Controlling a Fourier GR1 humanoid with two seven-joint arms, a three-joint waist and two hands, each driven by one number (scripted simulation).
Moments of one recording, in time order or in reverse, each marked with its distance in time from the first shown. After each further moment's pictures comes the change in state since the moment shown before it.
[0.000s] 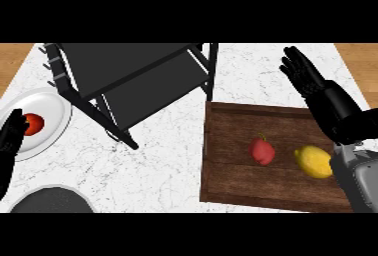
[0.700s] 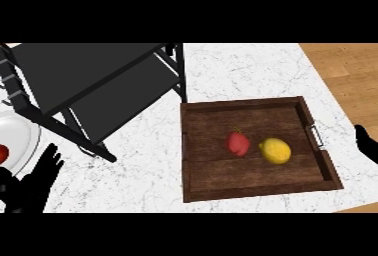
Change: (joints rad) left arm 0.085 -0.164 -0.037 0.095 0.164 -0.014 0.222; right arm 0.409 -0.101 -0.235 -0.077 0.544 -0.597 0.234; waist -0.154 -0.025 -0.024
